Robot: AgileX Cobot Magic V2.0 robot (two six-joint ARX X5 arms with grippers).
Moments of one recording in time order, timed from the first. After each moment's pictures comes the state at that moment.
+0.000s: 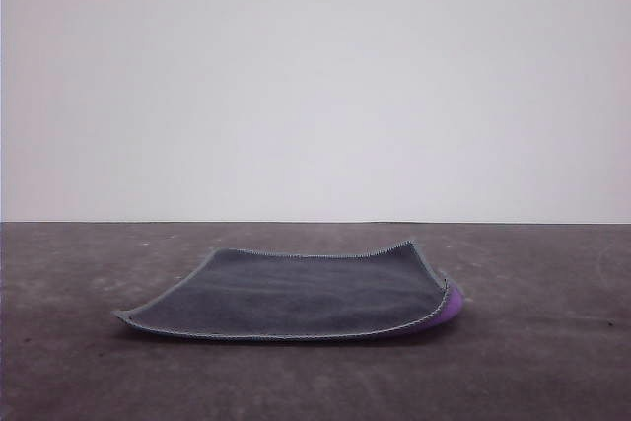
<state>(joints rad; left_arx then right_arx) -0.08 0.38 0.43 -0.16 0.08 -0.13 0.02 0.38 0.44 -0.20 -0.13 0.19</state>
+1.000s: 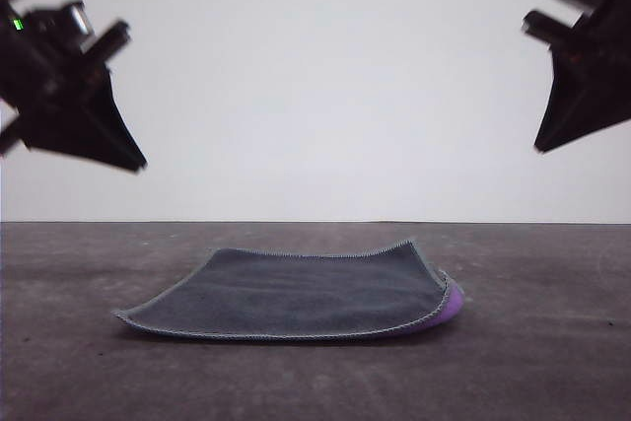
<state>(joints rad) -0.13 1.50 0.94 -0.25 0.56 -0.13 0.12 1.35 0.93 -0.39 -0.39 0.08</state>
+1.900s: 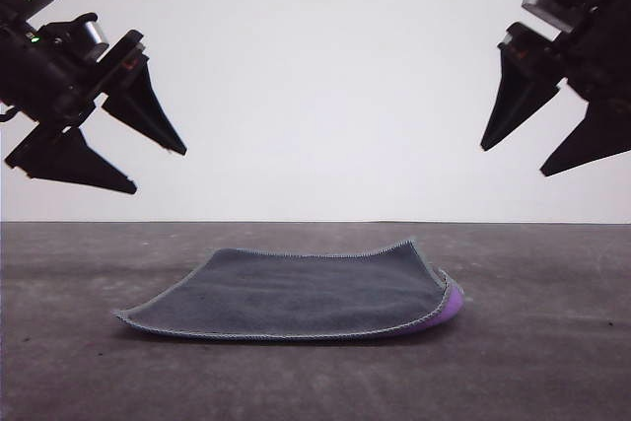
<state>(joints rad) -0.14 1.52 0.95 -0.15 0.58 -0.17 0.14 1.42 0.93 -0.31 -0.43 0.09</state>
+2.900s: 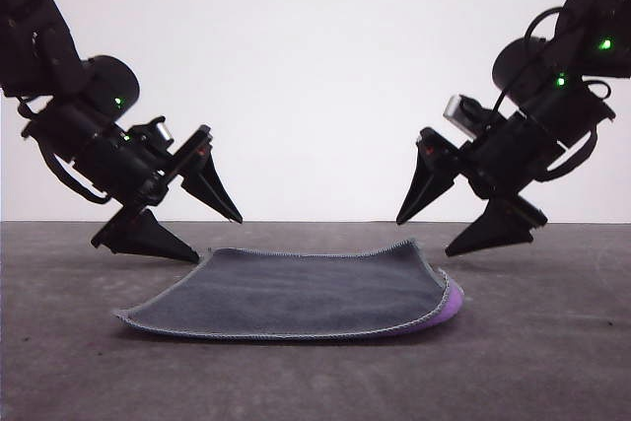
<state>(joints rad) -0.18 2.01 1.27 -0.14 0.65 -0.26 0.18 1.92 1.17 -0.13 -0.58 0.21</state>
